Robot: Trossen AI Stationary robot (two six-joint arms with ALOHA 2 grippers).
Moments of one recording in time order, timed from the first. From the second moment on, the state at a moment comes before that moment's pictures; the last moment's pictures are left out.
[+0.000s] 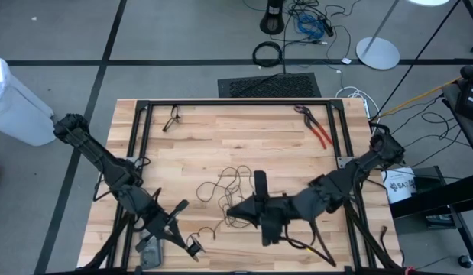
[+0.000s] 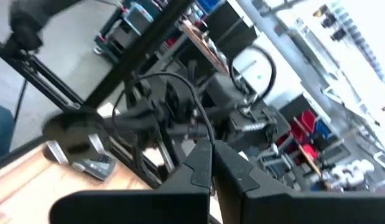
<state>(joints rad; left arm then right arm) -0.73 1.14 0.81 0.12 0.05 0.08 0.58 1.66 1.67 -0.07 0.51 -0.73</state>
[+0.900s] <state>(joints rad) -0.78 0.90 0.81 0.00 -0.06 0.20 0.73 1.66 1.67 -0.12 0.76 -0.63</state>
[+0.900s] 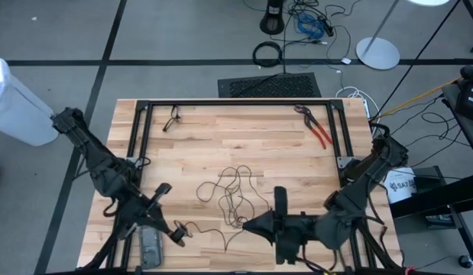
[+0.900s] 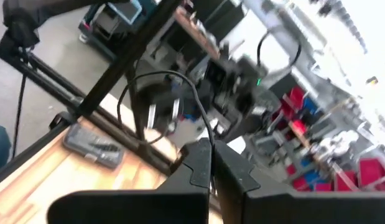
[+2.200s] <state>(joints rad) -0.78 0.89 0.81 0.23 -0.82 0.11 0.50 1.66 1.67 -0.53 0.76 -0.30</state>
